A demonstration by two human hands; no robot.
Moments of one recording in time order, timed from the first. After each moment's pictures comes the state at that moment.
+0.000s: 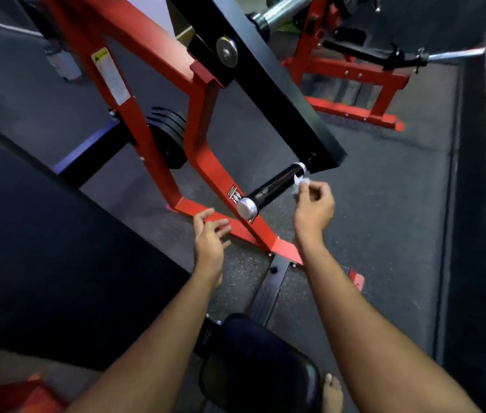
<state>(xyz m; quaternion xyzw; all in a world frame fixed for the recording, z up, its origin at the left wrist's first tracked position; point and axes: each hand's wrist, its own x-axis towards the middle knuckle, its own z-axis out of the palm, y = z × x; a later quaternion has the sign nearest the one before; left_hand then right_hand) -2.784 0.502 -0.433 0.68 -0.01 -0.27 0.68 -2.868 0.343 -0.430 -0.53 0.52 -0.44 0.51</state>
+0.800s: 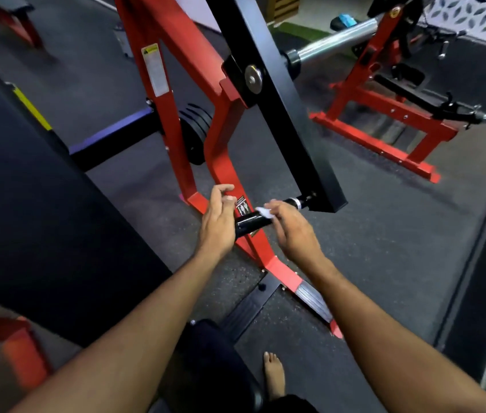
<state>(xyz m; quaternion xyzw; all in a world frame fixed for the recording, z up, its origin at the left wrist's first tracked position) -2.789 0.424 -0.376 0.80 -0.13 -0.13 0.58 -2.877 0.260 -0.434 -0.91 0.07 -0.24 0.33</state>
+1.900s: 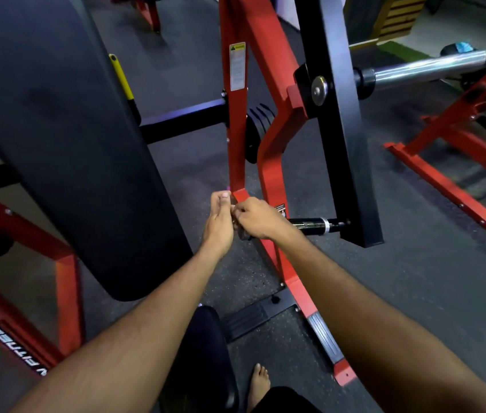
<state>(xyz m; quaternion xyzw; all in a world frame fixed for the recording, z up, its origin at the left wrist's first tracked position) -2.801 0.436 -0.387 0.80 0.06 -0.06 0.60 -2.794 0.323 -0.349 -0.94 -0.04 0.15 0.31</state>
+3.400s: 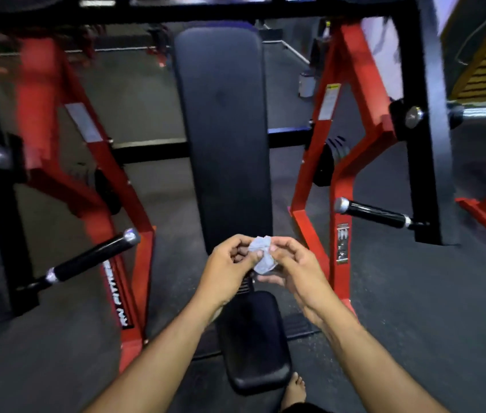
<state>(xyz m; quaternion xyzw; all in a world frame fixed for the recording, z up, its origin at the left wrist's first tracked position) -3.060 0.655 -0.329 0.75 0.01 -0.01 0.67 -3.055 0.498 -0.322 -0.58 0.03 0.14 0.80</state>
